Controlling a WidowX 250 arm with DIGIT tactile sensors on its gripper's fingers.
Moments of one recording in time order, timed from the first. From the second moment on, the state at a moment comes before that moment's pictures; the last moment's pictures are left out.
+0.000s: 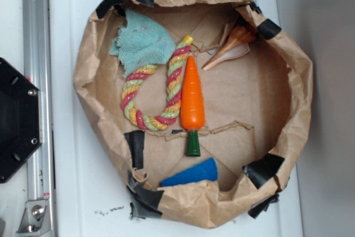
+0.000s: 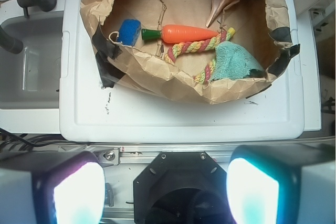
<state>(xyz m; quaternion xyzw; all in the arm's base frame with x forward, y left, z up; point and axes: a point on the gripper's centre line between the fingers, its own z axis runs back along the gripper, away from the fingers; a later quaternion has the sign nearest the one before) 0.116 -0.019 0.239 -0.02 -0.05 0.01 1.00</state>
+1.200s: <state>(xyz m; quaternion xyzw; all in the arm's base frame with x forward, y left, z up) 0.222 0.041 0.091 0.00 0.00 -0.11 0.99</state>
